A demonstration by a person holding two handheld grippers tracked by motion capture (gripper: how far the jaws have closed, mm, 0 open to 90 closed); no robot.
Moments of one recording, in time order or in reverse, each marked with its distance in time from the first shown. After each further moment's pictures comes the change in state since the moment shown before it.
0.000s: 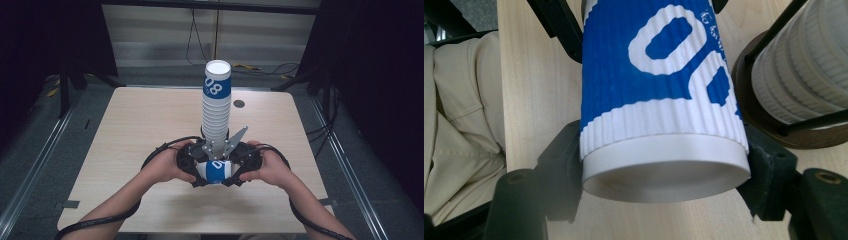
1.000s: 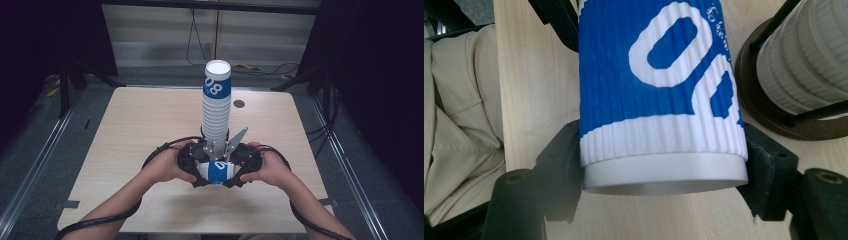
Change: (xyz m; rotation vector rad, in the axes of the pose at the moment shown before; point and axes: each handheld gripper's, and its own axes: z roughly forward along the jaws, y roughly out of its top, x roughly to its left) left arm -0.002 0.004 0.000 0.008 0.001 0.026; right arm -0.001 -0.004 0.004 0.024 0.011 0.016
